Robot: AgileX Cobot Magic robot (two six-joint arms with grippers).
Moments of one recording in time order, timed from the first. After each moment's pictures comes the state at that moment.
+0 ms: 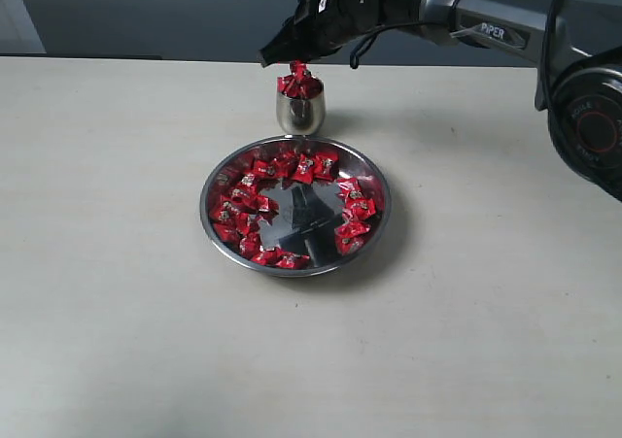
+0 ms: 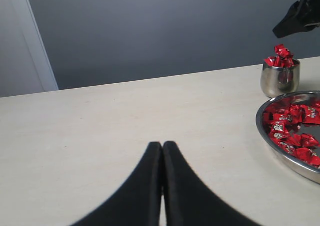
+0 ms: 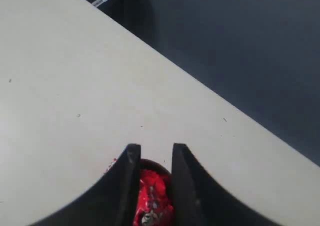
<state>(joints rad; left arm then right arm) -0.02 0.01 0.00 0.26 0.21 -0.20 0.48 2.35 -2.01 0.06 0.42 -0.25</state>
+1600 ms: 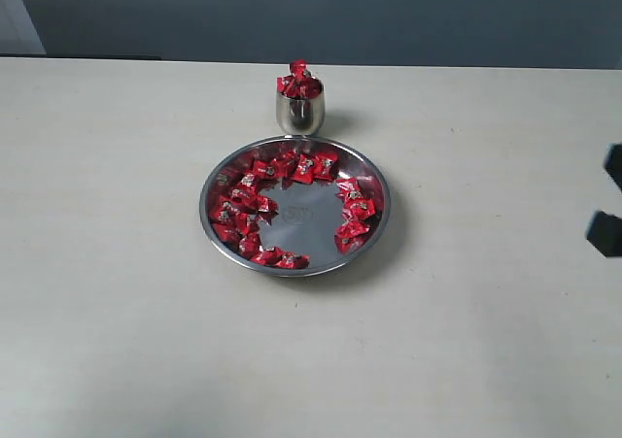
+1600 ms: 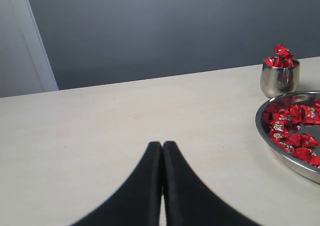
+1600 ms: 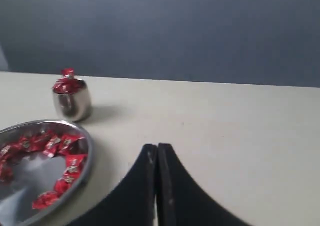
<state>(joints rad) -0.02 0.01 0.00 0.26 0.21 -0.20 0.21 0.62 -0.18 -0.04 -0.12 0.11</state>
